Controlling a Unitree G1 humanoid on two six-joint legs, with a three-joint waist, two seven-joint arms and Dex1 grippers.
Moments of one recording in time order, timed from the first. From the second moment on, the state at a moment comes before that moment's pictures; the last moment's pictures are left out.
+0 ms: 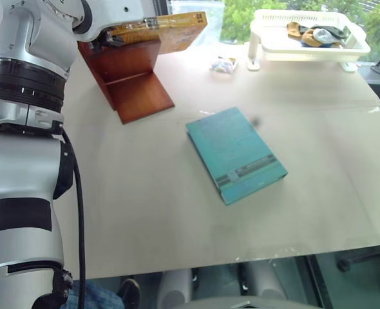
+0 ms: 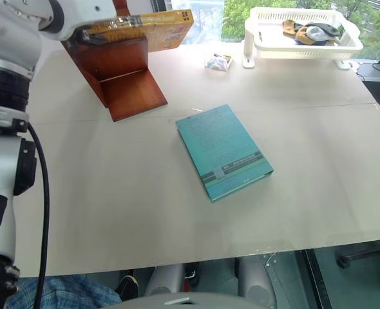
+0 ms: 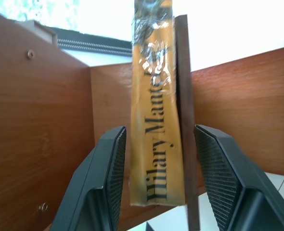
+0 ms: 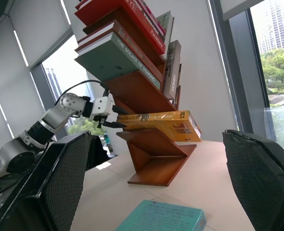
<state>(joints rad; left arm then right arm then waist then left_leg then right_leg) -1.52 0.81 -0.39 0.71 0.58 0.28 -1.07 -0.86 -1.08 -0.43 0.78 0.87 0.66 1.56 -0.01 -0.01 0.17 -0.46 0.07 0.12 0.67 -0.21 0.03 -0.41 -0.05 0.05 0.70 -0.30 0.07</state>
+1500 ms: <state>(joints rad) -1.41 0.93 -0.36 0.45 0.61 0.41 -1.18 -0.93 -1.05 -0.44 0.85 0.77 0.61 1.56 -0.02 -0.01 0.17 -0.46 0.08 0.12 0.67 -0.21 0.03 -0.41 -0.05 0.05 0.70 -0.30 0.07</state>
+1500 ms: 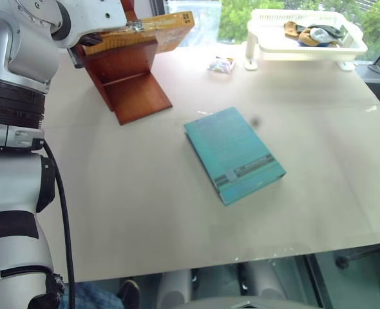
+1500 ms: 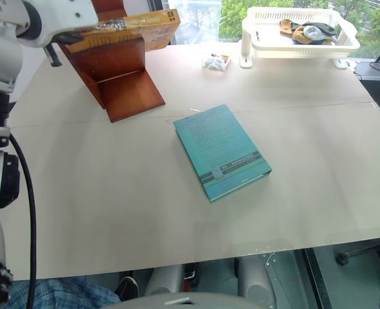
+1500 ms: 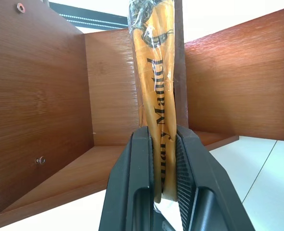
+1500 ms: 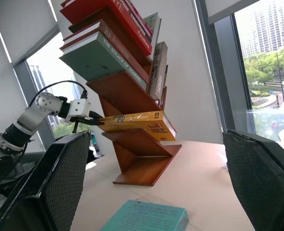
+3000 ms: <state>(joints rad) -0.28 0.62 0.19 -0.35 -0.22 0.67 -1.11 -0.46 -1.08 -0.46 0.69 0.75 0.52 1.56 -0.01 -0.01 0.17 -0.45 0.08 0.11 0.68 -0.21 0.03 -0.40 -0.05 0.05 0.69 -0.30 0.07</state>
